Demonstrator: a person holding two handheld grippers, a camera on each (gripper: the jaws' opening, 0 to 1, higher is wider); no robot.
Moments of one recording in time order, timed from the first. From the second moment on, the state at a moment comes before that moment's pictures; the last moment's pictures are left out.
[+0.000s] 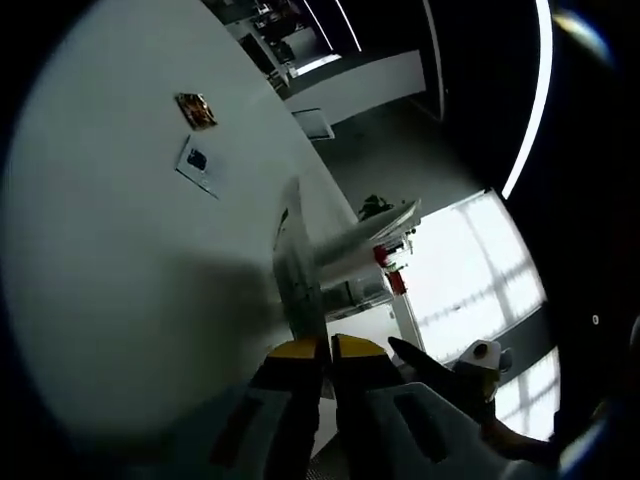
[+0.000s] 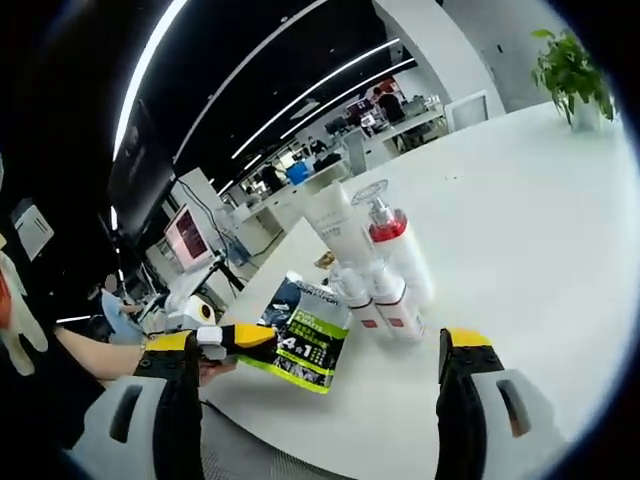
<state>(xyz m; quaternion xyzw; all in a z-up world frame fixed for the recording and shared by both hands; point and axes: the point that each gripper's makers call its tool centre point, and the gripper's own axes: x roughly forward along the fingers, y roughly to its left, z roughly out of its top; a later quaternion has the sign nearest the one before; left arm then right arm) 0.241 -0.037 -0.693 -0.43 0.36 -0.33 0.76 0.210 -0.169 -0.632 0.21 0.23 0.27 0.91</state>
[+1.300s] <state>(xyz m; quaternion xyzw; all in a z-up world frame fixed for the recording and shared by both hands) 0.243 -0.029 -0.749 -0.24 0.40 -0.32 0.83 0.210 -0.176 -0.641 0.21 0.24 0.26 0.91</state>
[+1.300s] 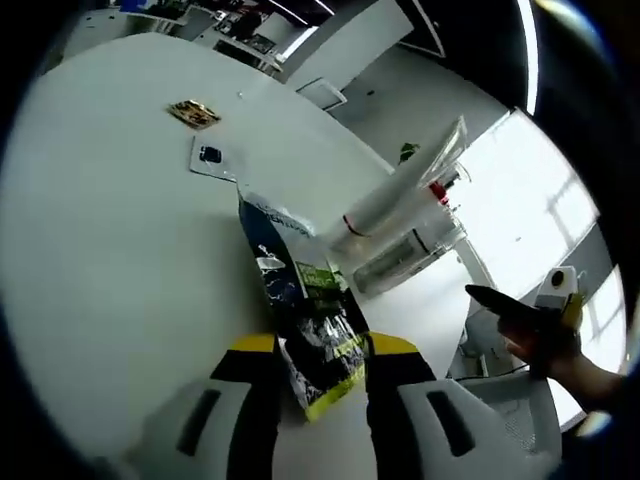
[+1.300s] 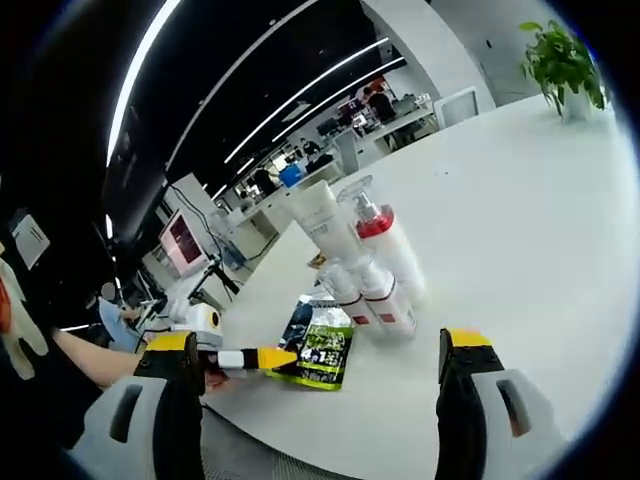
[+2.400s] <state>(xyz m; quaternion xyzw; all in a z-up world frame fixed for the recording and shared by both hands) 0.242 -0.025 -0.753 -0.09 0.41 -0.30 0.86 0.209 -0.174 -0.641 0.22 0.24 0.26 0.91</state>
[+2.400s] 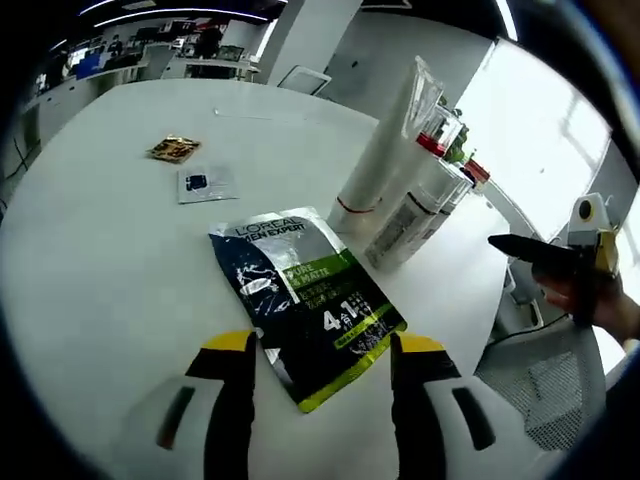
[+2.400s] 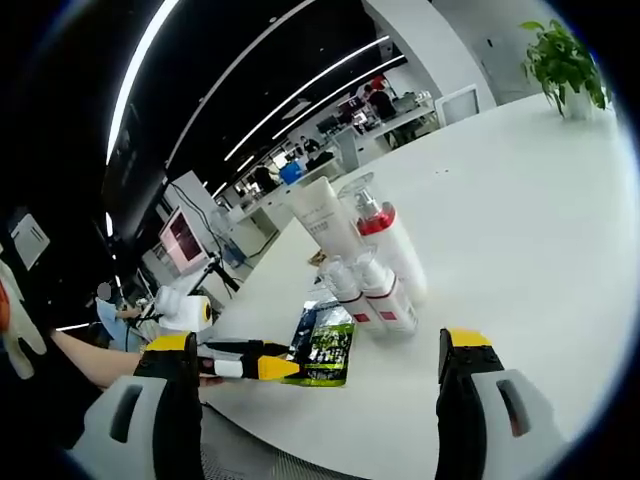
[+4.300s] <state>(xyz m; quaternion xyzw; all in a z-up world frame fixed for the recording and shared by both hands) 0.203 0.055 -0.698 -0.08 0.35 -0.25 0.90 0.193 -0.146 -0.643 0.19 0.26 0.33 0.89</state>
